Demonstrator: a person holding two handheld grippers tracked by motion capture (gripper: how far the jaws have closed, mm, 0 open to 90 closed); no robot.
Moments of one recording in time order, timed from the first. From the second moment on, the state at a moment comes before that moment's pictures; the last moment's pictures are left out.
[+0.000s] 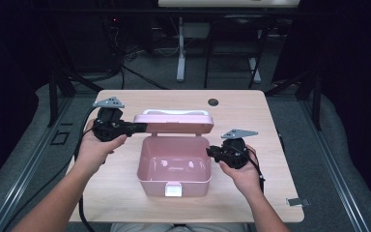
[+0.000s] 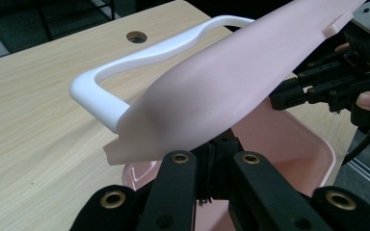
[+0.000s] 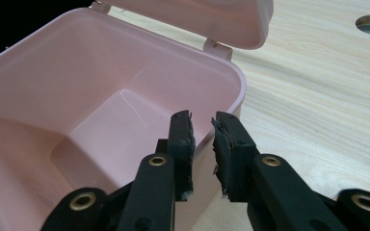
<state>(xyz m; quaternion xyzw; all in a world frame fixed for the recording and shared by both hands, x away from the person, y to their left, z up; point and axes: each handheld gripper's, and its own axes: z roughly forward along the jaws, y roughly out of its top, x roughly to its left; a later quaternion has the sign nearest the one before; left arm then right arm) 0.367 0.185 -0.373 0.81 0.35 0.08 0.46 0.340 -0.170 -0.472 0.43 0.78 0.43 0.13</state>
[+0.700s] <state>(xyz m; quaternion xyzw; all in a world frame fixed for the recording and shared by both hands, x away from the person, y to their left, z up) 0.376 0.183 -0.368 0.81 0.36 0.08 0.46 0.336 -0.169 -0.471 0.43 0.78 0.43 0.14</state>
